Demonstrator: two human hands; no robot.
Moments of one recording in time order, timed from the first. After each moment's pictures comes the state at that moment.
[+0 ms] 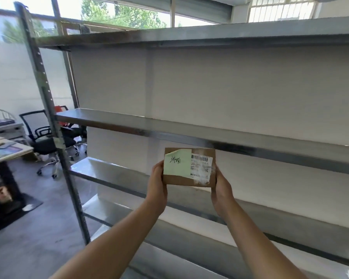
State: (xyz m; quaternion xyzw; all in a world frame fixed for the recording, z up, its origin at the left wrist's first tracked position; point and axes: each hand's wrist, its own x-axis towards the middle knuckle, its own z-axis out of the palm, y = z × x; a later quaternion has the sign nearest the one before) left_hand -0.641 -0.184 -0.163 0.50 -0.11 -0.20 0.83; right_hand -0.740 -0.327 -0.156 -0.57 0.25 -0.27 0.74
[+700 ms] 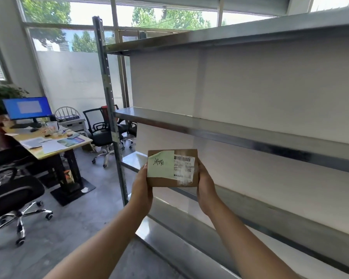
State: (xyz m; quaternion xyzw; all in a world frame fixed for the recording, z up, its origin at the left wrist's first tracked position) left_hand -0.571 -0.007 -0.170 0.53 -0.08 -0.07 0.84; right_hand -0.629 -0.171 -0.161 -0.61 0.12 -0.15 0.77
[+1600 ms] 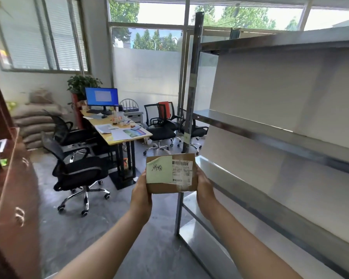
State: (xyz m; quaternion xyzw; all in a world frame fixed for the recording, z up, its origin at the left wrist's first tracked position) left_hand -0.448 0.296 -0.199 0.52 0.02 0.06 0.85; right_hand -0.443 0.128 -0.177 -0.66 0.02 -0.05 0.75
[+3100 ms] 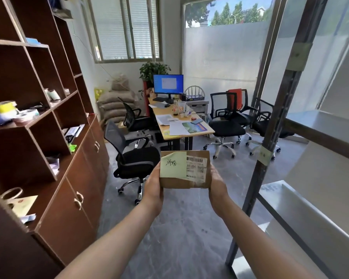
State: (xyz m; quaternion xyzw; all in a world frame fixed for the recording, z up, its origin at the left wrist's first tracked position) left_hand -0.181 0.388 -0.218 0.53 0.19 0.16 0.81; right_hand -0.092 0.233 -0.250 -0.62 -0.07 0.09 0.77
